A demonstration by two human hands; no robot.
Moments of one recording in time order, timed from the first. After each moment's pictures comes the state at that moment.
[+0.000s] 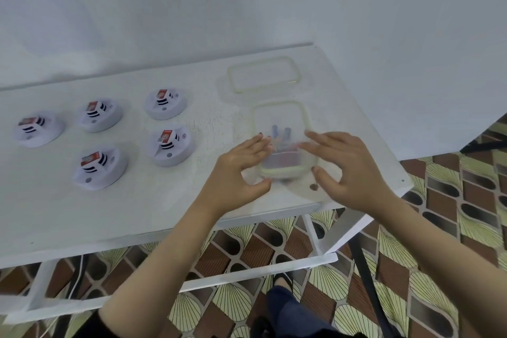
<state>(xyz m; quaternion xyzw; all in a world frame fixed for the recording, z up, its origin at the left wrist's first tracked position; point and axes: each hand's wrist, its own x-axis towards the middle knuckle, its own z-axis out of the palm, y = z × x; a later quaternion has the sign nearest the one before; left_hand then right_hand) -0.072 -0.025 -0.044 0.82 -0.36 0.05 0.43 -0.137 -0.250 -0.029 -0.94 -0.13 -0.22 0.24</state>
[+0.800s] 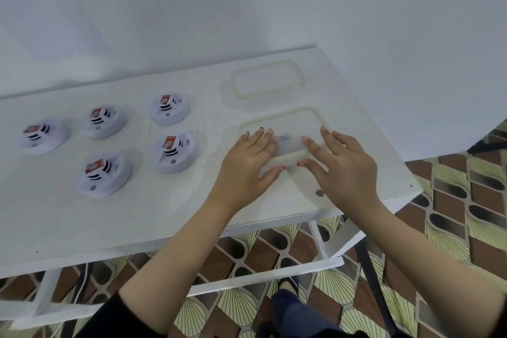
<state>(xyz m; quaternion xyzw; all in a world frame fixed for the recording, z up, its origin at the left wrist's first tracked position) -0.050 -0.039 -0.048 0.88 -0.40 0.20 0.18 -0.112 -0.234 -0.053 -0.93 -0.01 -0.37 0.04</state>
